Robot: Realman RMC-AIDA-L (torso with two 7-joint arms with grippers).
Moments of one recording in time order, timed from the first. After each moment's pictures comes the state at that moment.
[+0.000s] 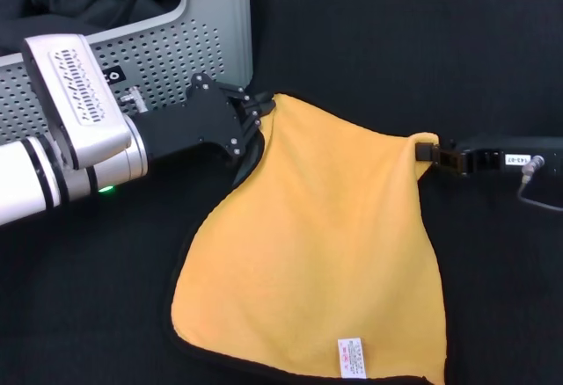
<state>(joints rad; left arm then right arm) -0.43 -2.09 1.21 0.58 1.38 1.12 -0.69 0.62 1.96 -1.27 -0.46 1.58 1.15 -1.39</state>
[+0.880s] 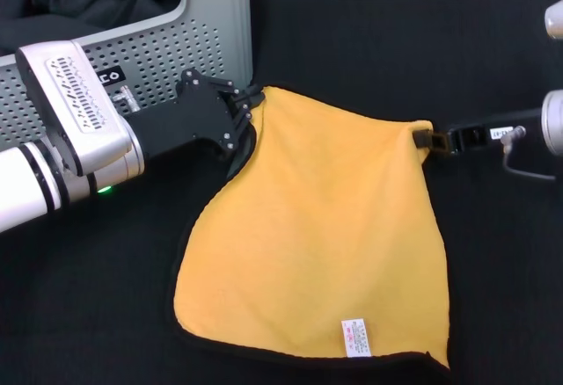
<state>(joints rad) -0.42 -2.10 1.21 0.55 1.32 1.08 -0.59 0.68 1.99 -1.26 -0.63 1.27 1.07 -1.08</state>
